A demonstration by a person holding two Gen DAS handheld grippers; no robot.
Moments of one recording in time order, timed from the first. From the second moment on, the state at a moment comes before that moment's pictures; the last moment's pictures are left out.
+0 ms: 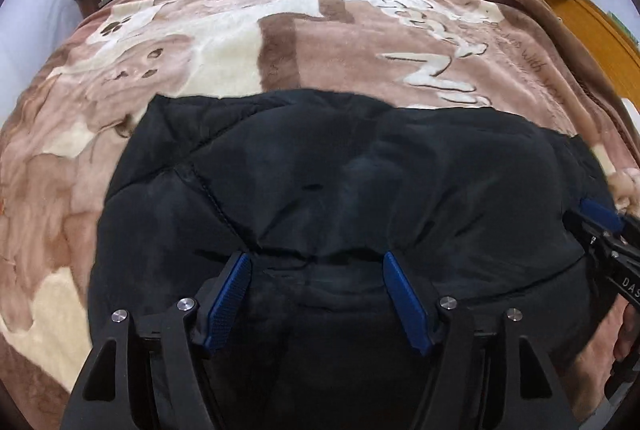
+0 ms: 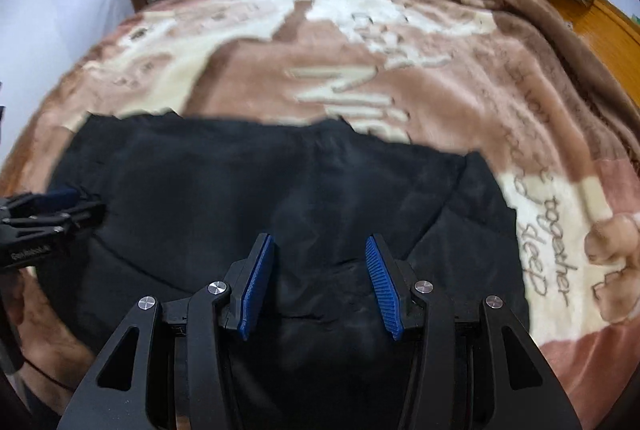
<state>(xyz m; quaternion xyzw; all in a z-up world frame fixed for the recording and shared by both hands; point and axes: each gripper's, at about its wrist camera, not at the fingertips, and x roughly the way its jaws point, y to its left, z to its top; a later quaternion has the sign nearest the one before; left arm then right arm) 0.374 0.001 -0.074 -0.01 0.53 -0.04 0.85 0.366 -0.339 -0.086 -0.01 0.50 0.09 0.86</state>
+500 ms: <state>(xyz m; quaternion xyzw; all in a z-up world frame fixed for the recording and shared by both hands) 0.397 0.000 -0.122 0.01 0.56 -0.03 0.83 0.381 -0.344 -0.140 0.01 0.56 0.08 0.83</state>
